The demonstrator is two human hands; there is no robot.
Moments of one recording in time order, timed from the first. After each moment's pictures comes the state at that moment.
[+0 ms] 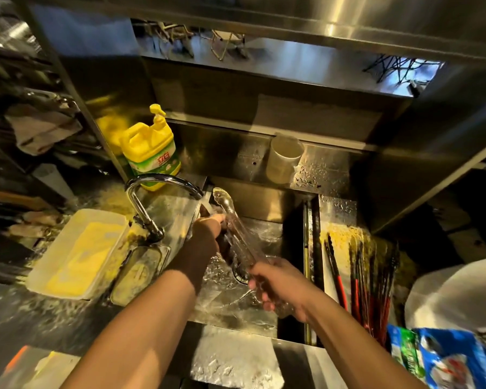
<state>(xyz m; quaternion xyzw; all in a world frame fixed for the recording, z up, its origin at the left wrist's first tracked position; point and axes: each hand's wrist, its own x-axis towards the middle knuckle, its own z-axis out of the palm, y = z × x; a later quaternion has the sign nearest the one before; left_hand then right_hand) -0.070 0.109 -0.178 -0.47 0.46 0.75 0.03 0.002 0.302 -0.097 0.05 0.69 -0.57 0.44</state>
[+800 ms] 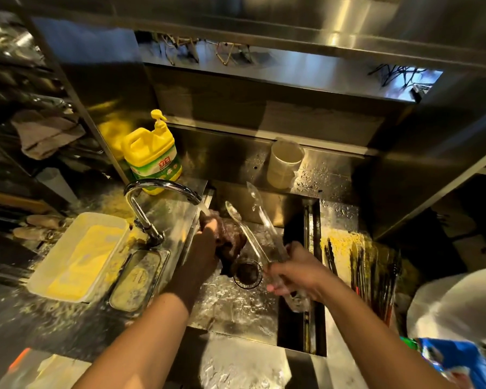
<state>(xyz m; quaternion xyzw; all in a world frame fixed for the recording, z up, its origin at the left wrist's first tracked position) -0.038 0.112 -0.186 -0.35 0.45 0.82 -0.06 -0.048 0.332 -0.101 0.02 0.72 -0.54 0.43</state>
